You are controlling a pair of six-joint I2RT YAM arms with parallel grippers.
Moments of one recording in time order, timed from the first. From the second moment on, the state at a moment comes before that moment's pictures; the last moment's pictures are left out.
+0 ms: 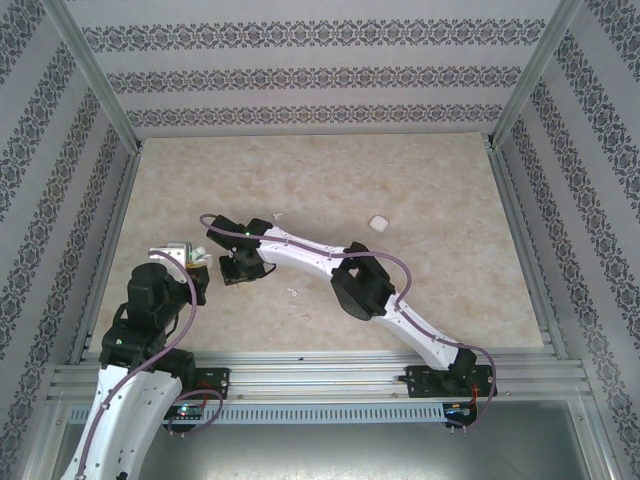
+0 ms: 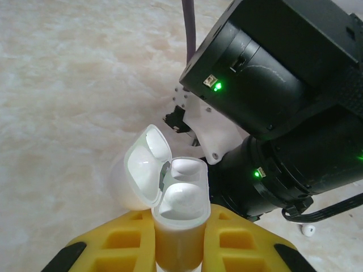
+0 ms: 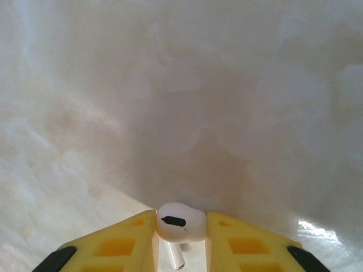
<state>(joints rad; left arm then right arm) -0.13 0.38 0.54 -0.68 0.07 -0.16 1.03 2.56 2.28 -0.93 -0.20 0.75</state>
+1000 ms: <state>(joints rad) -0.25 0.72 0.41 0.05 0.66 -0.22 0.82 1.62 1.32 -0.48 0.05 0.66</state>
